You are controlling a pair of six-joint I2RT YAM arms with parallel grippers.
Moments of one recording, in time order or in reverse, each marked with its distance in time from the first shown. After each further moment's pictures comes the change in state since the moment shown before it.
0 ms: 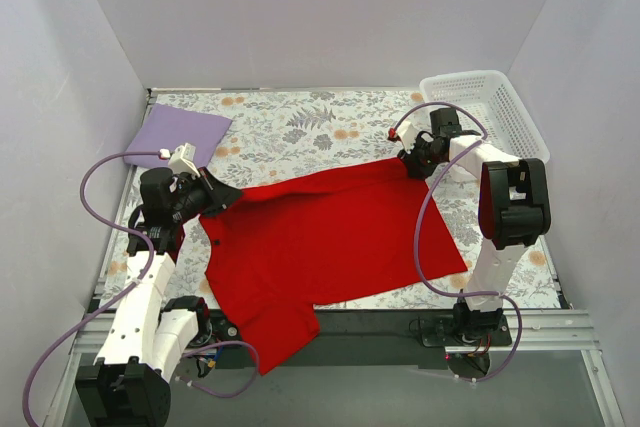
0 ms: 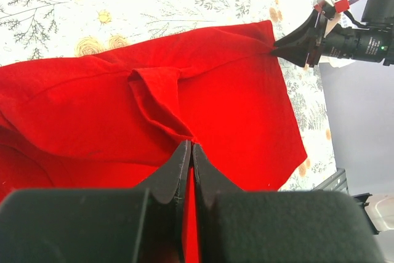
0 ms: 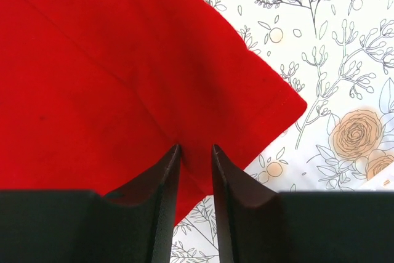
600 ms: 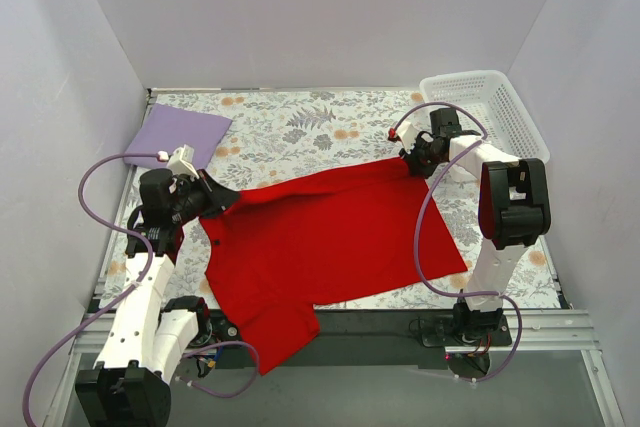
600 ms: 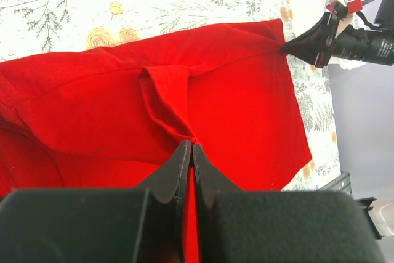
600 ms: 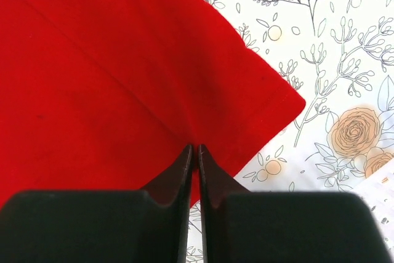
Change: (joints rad) left arm 0.000 -0.014 0.012 -0.058 -0.034 0.004; right arm 0.000 0.000 0.000 -0.002 0.010 -0.001
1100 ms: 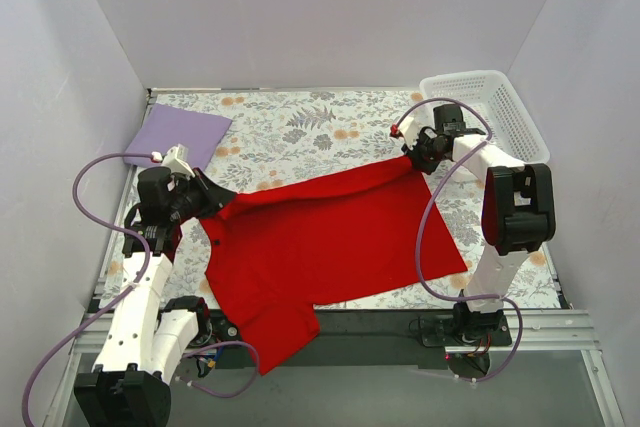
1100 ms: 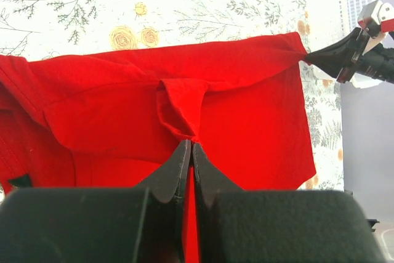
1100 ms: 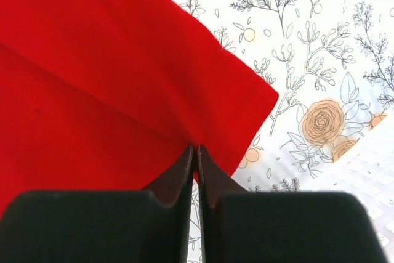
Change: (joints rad) left arm 0.000 -0.001 0.046 -0.085 -0.089 -0.025; right arm -0.003 -0.051 0.000 0.000 0.016 -0.013
